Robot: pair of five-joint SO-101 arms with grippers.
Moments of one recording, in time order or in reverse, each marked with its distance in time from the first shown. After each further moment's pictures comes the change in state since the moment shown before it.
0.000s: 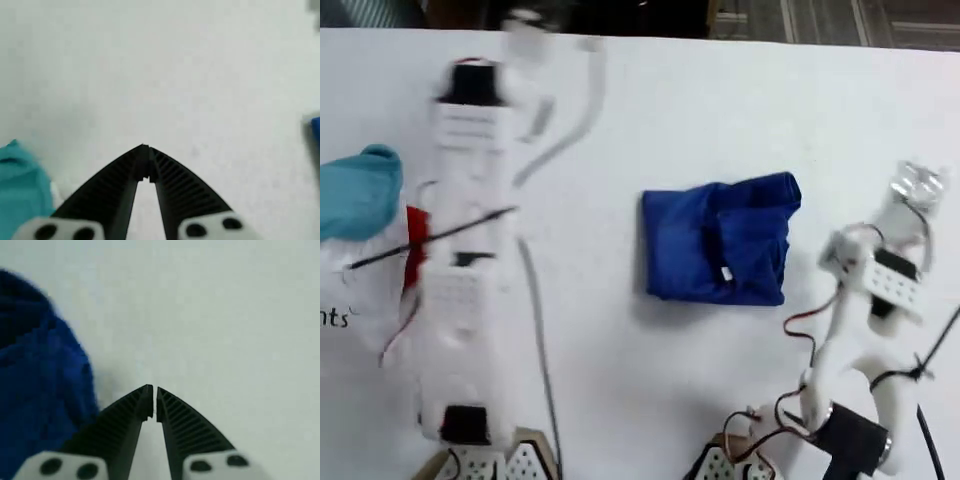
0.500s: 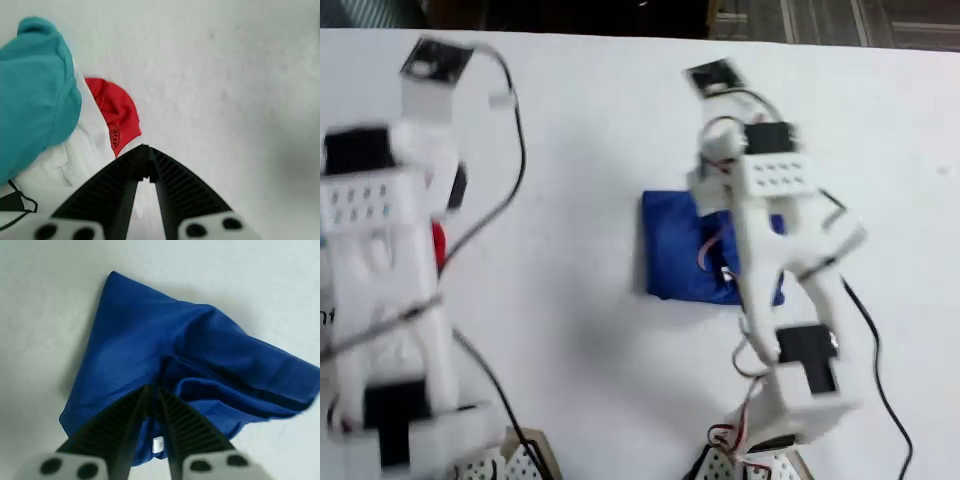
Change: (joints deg) left arm -10.5 -60.6 75.4 -7.1 -6.9; right arm -33.4 27.5 -47.5 35.7 7.1
